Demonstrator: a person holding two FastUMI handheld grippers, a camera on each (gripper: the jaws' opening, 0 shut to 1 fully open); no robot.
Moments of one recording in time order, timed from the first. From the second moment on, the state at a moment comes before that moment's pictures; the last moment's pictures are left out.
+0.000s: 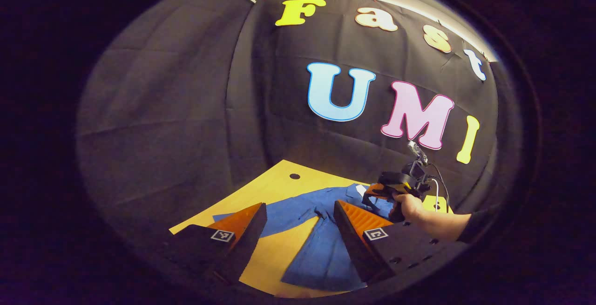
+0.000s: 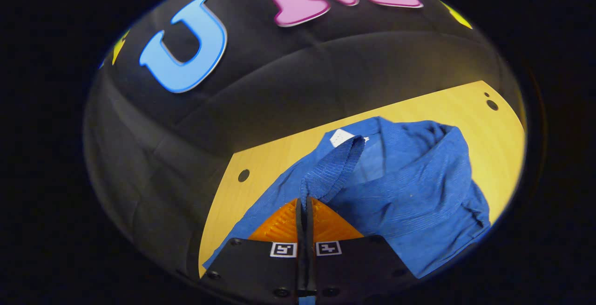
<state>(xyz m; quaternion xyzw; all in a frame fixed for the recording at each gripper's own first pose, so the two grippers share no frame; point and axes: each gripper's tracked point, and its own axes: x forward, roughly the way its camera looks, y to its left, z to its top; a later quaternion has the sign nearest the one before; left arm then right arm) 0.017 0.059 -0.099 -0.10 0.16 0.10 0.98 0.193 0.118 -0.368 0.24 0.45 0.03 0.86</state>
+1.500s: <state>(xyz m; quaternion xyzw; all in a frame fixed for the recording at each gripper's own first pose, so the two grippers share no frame) 0.155 0.192 -0.348 -0.20 0.44 0.30 0.82 0.044 -0.067 -0.234 0.03 0.30 0.04 0.95</state>
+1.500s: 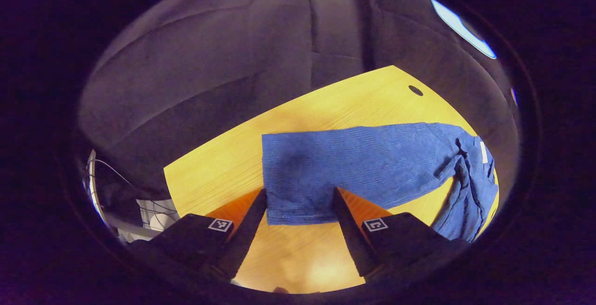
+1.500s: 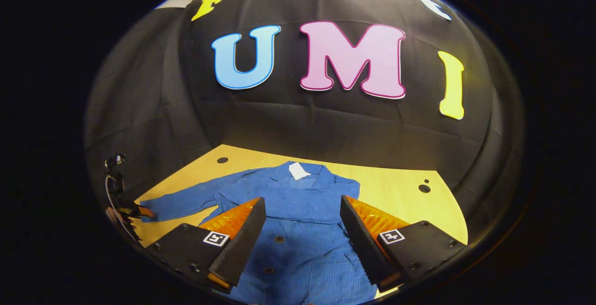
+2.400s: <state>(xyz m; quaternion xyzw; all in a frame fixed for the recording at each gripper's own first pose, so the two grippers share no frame) 0.277 0.094 -0.225 -0.20 0.31 0.12 0.92 0.055 -0.147 -0.246 0.05 0.33 -0.01 0.94</state>
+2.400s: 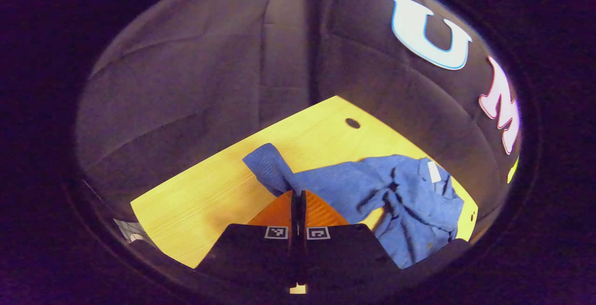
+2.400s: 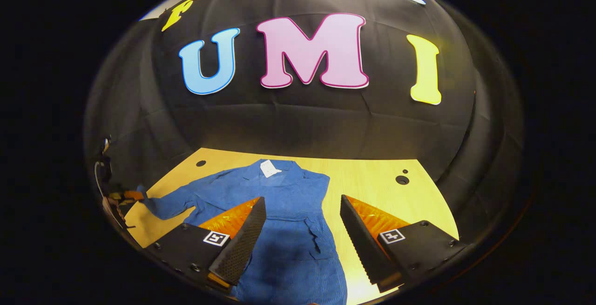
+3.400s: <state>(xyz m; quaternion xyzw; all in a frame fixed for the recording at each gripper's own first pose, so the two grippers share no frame) 0.303 -0.252 -0.149 -0.02 0.24 -0.23 0.94 -0.036 -0.222 -0.300 0.09 0.40 -0.10 0.90</state>
